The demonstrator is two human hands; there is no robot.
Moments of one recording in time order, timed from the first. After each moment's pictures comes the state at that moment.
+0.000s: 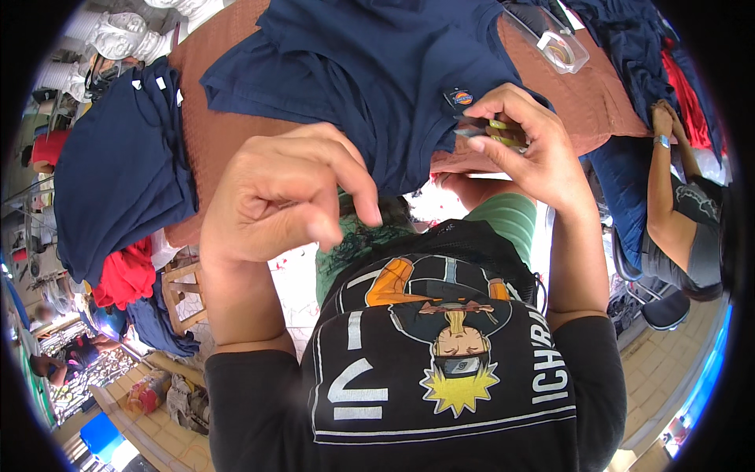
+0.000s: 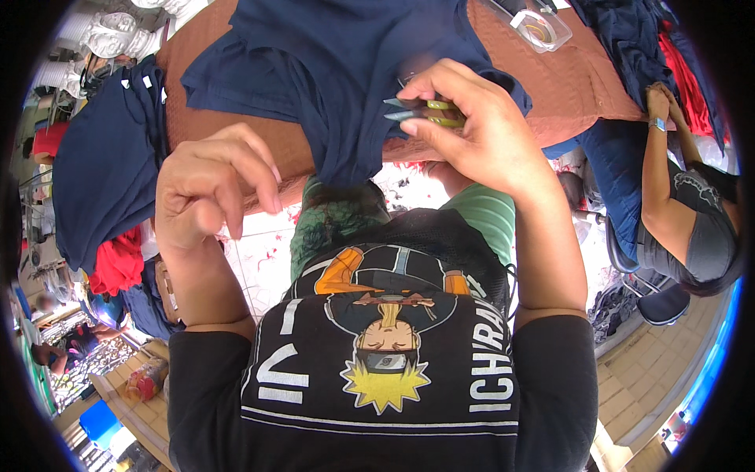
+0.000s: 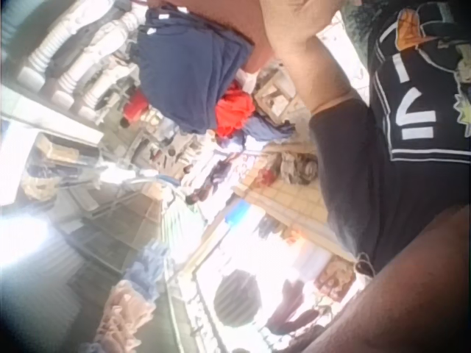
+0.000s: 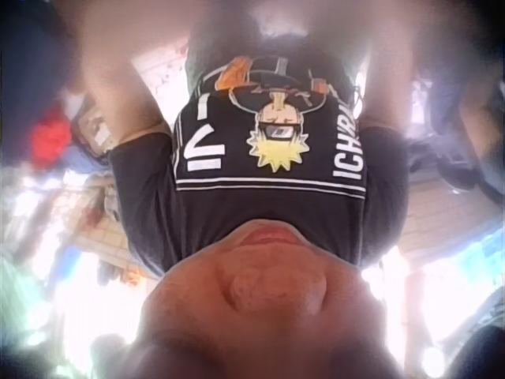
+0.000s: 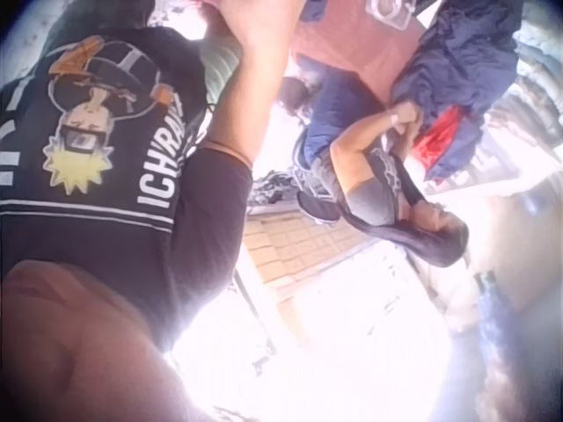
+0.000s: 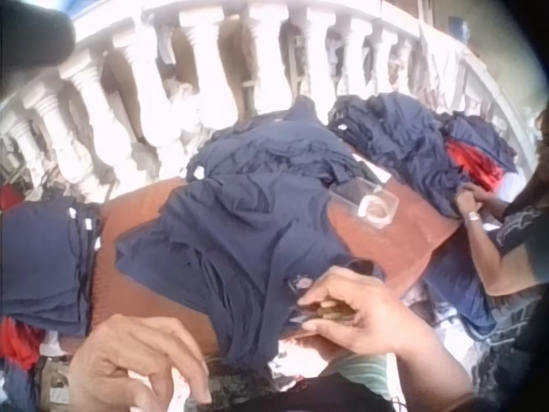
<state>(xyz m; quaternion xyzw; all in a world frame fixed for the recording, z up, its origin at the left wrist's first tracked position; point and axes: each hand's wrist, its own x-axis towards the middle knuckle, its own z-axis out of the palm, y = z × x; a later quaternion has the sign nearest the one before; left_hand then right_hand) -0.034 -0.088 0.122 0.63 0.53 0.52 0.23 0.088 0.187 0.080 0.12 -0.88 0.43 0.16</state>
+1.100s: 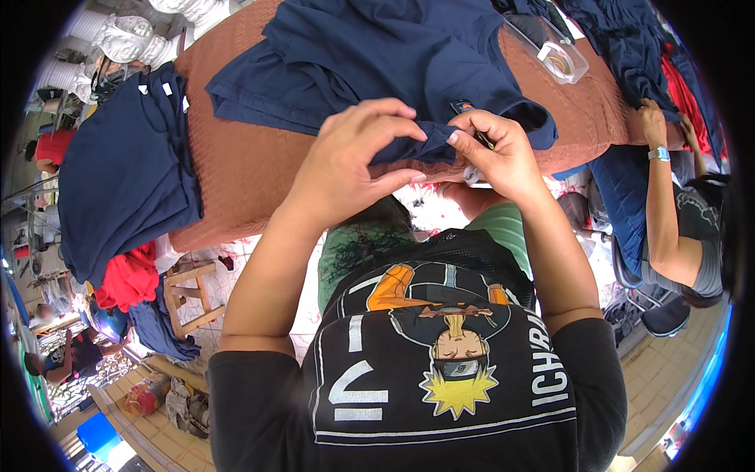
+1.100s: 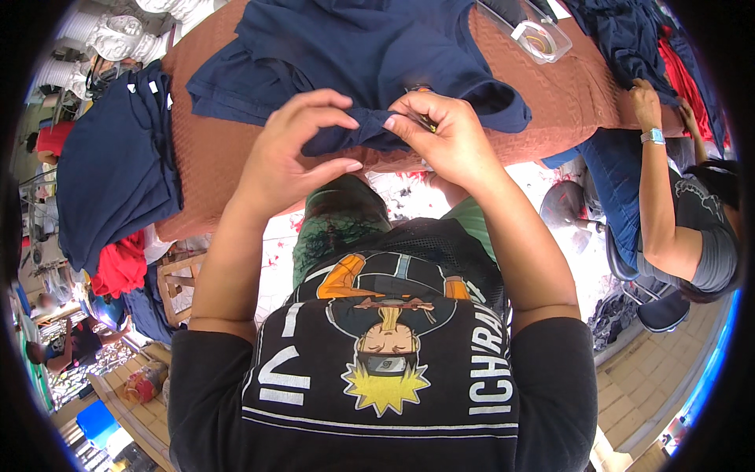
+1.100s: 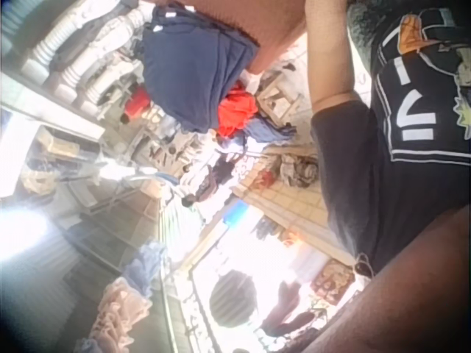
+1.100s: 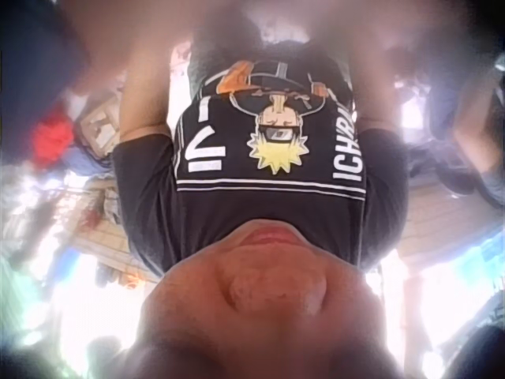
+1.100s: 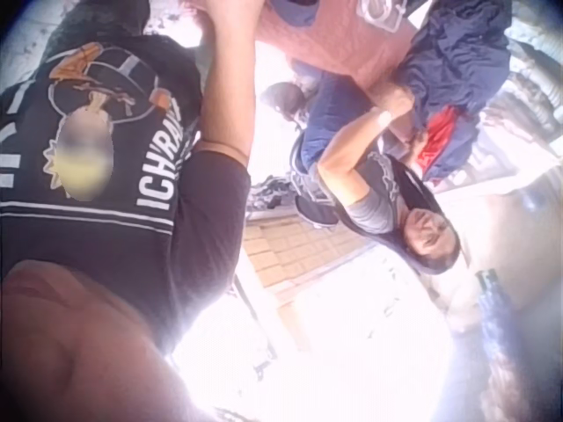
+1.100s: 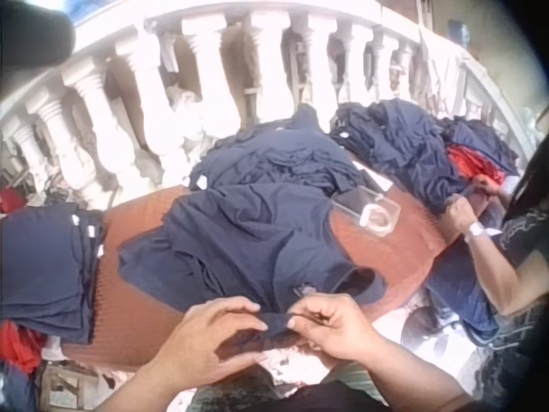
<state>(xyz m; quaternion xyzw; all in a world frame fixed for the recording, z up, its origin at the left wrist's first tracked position) -0.017 -0.045 0.080 0.53 0.77 0.35 -0.04 0.068 0.168 0.043 -0.01 -0.77 0.63 0.08</state>
